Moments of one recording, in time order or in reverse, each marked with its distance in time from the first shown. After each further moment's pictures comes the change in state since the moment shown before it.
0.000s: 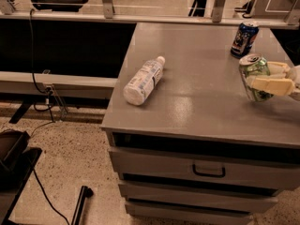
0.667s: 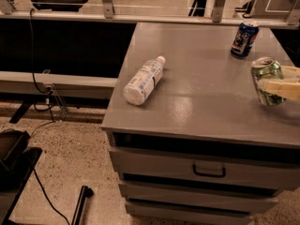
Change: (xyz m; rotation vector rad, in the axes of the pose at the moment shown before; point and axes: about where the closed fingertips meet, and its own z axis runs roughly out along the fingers) arm 0.004 0.000 -0.028 0.039 -0.008 0.032
